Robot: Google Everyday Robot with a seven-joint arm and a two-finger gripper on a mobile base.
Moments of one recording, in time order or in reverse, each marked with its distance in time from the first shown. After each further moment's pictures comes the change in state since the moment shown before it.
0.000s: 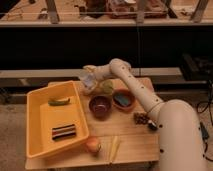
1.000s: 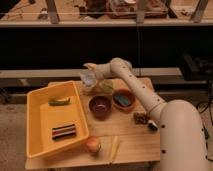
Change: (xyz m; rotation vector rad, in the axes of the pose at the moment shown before) arm -0.002 -0.012 -0.007 0.024 0.031 -0.028
